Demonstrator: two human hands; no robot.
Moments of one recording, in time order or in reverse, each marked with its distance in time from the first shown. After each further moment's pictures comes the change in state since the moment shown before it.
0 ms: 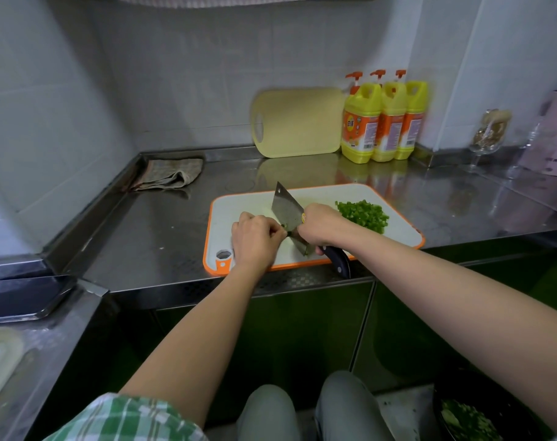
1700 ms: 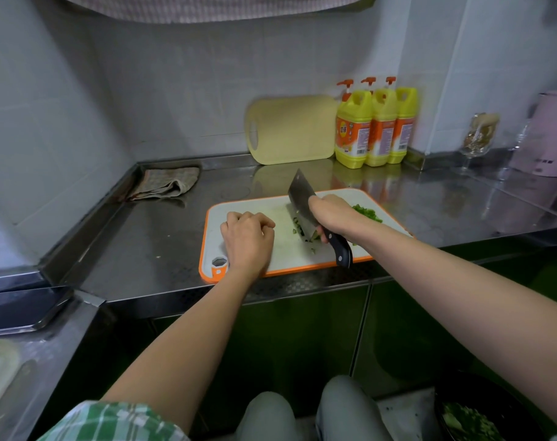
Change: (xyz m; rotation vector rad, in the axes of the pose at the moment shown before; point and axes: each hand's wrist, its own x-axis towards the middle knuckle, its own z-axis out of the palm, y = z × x) left_hand -0.003 0.013 -0.019 -0.002 0.085 0.003; right_hand 0.008 0.030 -0.020 0.538 0.097 0.027
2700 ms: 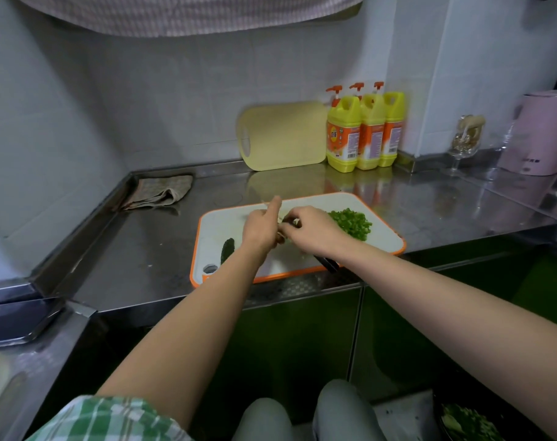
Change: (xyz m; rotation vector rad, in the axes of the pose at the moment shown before) left_hand 0.019 0.053 -0.009 -0.733 -0.325 -0.408; right_hand -0.014 0.004 0.015 -0.356 0.087 -0.341
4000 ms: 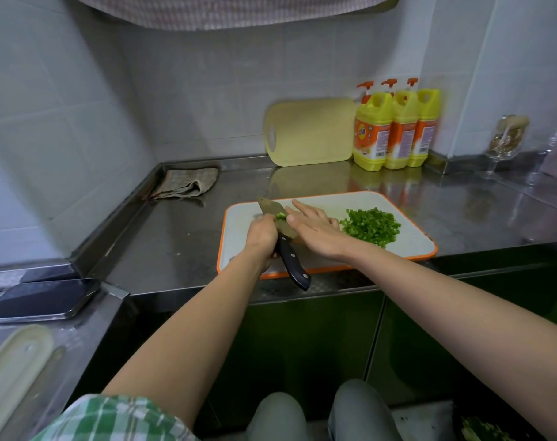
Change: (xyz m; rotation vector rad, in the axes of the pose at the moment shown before) left_hand 0.004 -0.028 -0.030 -0.213 0.077 -0.187; right_hand 0.010 -0.008 0.030 -0.031 -0.237 -0.060
